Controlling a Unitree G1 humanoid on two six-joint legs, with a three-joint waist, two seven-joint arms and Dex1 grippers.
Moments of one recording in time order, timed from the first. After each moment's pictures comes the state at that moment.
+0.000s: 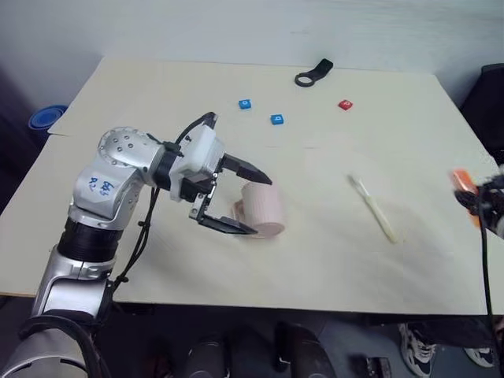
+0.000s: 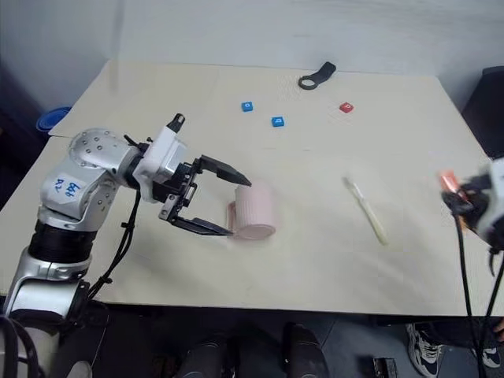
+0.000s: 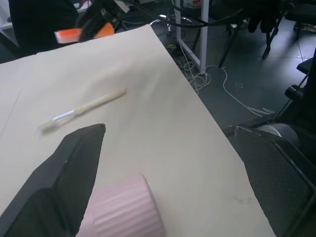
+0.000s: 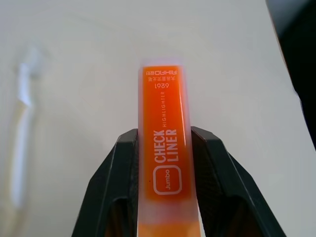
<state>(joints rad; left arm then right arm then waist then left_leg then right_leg) -0.87 0.62 -0.15 -0.04 -0.46 0.40 -1.41 -0.13 -0.89 -0.60 -0.04 0.29 0.77 0.57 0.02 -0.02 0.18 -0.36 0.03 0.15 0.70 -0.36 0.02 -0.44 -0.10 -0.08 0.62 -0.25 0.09</state>
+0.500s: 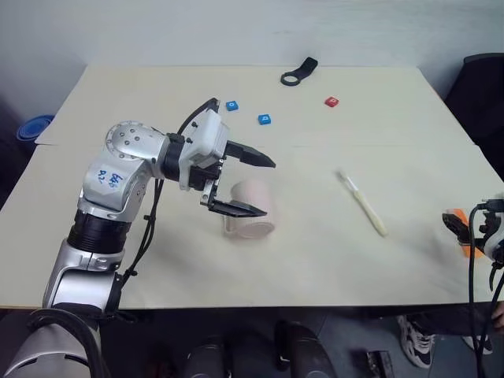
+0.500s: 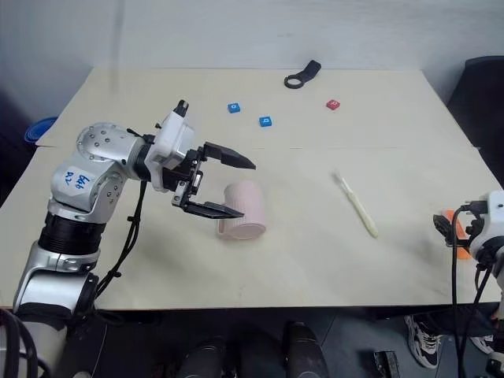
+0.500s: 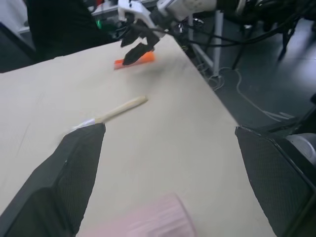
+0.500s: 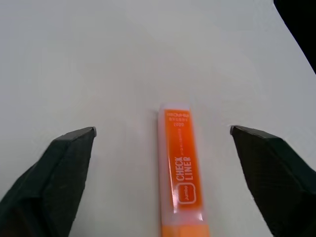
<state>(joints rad) -0.87 0.61 -0.14 -0.03 -0.43 0.44 -1.28 -0.14 -0.83 -0.56 0.08 0.31 0.65 0.56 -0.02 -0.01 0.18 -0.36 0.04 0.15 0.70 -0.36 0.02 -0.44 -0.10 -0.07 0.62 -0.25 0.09</state>
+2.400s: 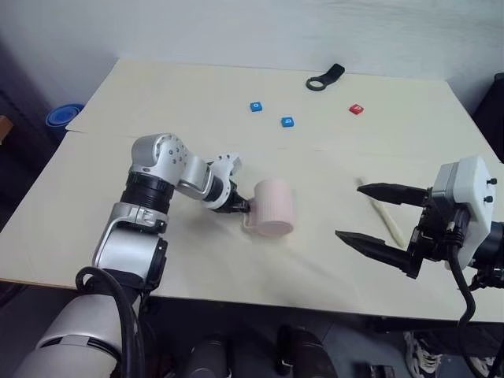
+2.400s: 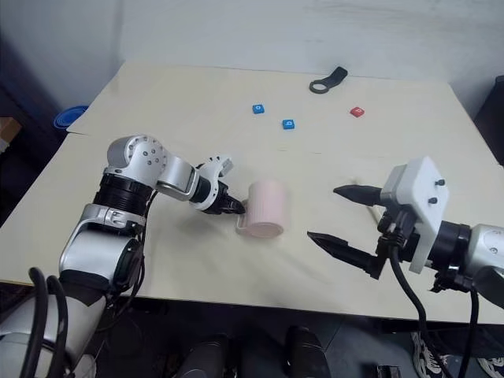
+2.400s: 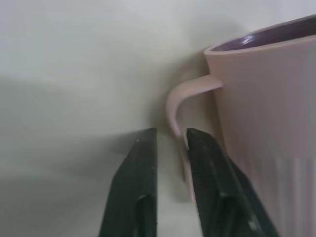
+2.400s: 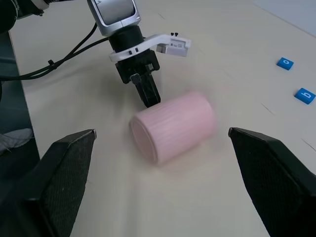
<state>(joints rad) -1.18 0.32 -0.08 0.62 -0.79 1.60 0.04 -0.05 -1.06 -0.60 -0.82 1.18 0.90 0.58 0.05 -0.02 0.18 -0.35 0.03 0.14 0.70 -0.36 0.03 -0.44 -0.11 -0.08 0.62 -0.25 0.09</state>
